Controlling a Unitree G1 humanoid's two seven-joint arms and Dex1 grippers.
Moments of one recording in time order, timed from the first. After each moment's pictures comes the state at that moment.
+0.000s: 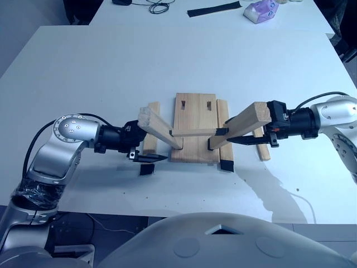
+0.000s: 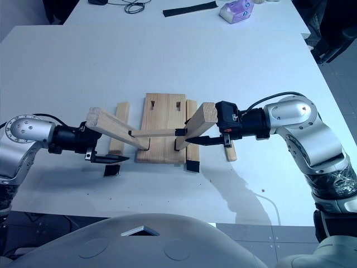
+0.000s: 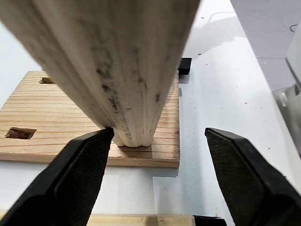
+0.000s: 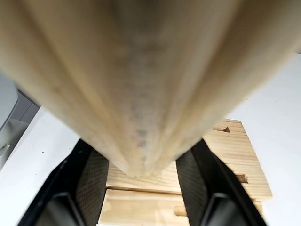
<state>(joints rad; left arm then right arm) -0.09 0.85 -0.12 -0.30 -0.38 0.28 -1.32 -0.25 -0.91 0.18 -0.37 0.54 0.36 1.23</state>
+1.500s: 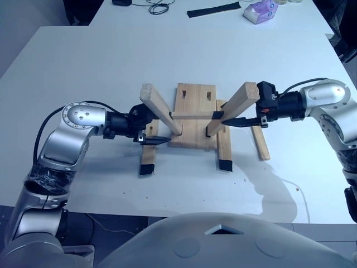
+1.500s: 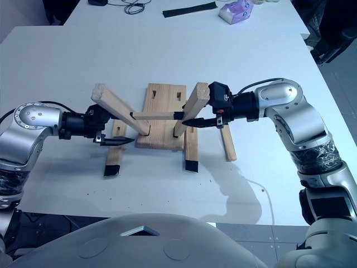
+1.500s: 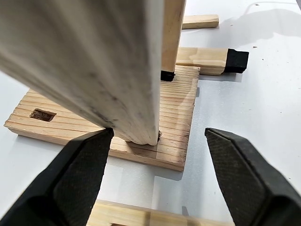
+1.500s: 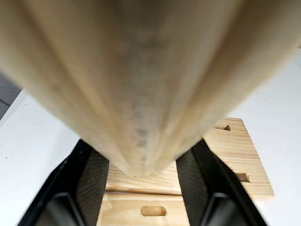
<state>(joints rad) -0.23 0.77 -0.15 -0.24 -0.27 0.41 -1.24 -0.44 -0.82 0.29 -0.13 0.48 0.35 1.23</state>
